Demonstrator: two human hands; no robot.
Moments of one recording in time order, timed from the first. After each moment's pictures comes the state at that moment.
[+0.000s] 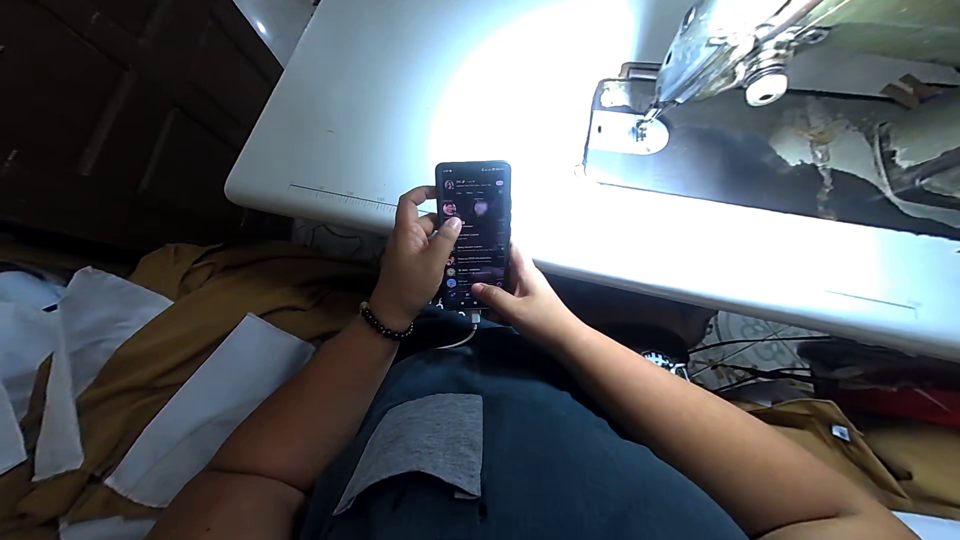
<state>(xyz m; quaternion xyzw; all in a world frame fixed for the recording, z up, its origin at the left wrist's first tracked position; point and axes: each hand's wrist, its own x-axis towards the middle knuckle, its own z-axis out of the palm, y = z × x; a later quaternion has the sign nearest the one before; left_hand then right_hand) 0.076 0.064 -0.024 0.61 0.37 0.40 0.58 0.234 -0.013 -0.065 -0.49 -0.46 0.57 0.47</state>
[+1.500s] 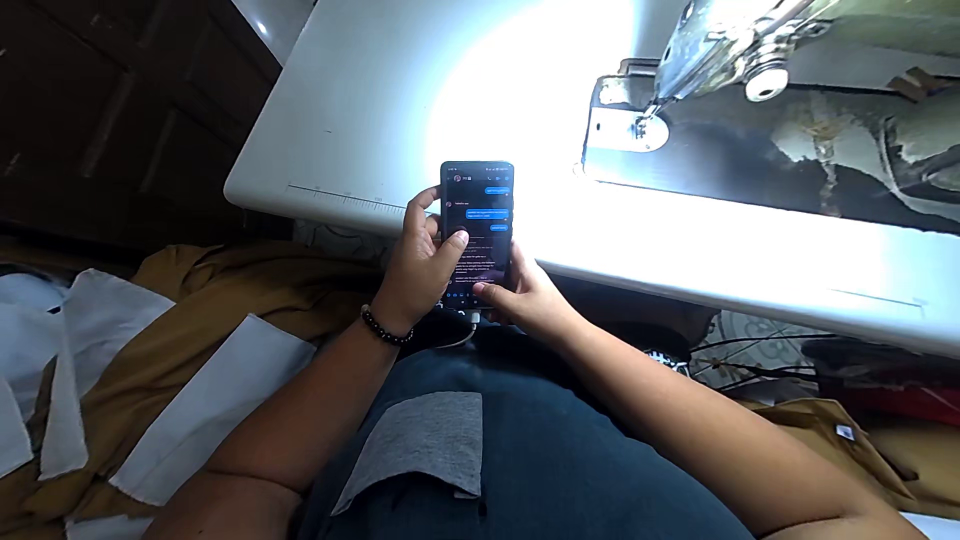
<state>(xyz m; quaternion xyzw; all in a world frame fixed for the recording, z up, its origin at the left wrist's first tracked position) 0.076 0.057 -0.022 0.62 0.39 0.34 0.59 0.239 -0.013 -0.062 -0.50 -0.44 0.59 0.45</state>
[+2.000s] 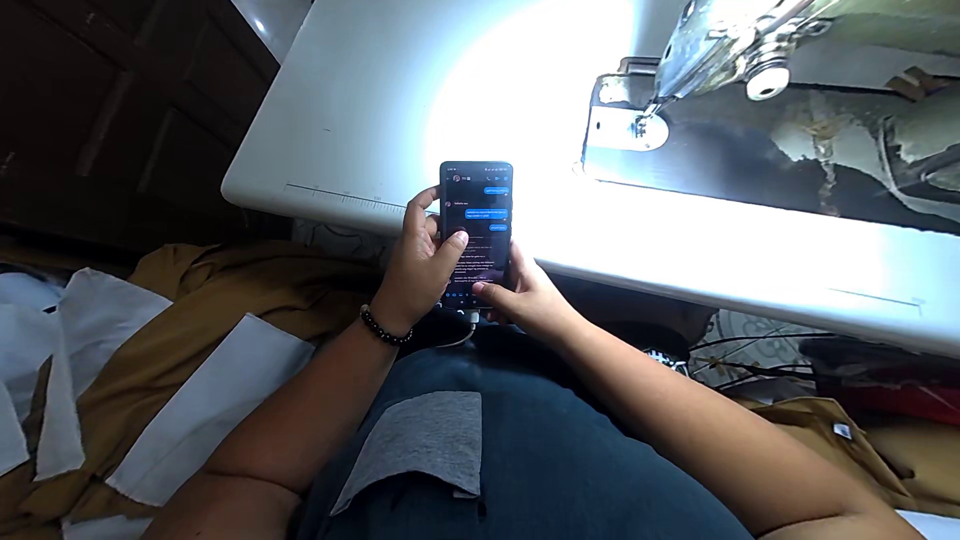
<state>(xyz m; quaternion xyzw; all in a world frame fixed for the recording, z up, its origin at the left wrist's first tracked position) 0.076 0.057 -0.024 0.62 0.38 0.35 0.59 0.238 -0.013 -0.062 -0.51 -0.44 0.59 0.45</state>
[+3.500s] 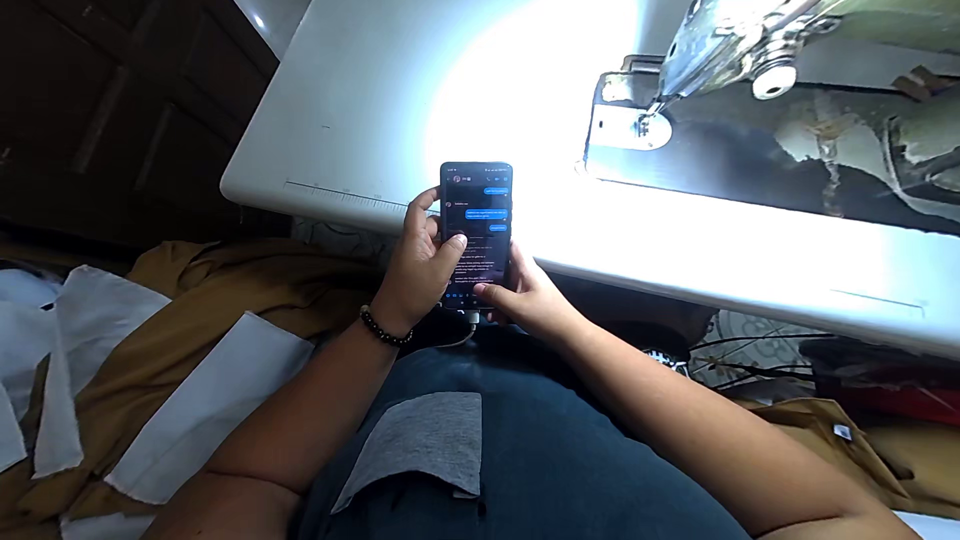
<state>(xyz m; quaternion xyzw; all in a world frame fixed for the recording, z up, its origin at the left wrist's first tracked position) 0.074 0.056 -0.027 0.61 0.38 0.34 0.60 0.239 -0.013 -0.065 -0.50 -0.44 0.60 0.45</state>
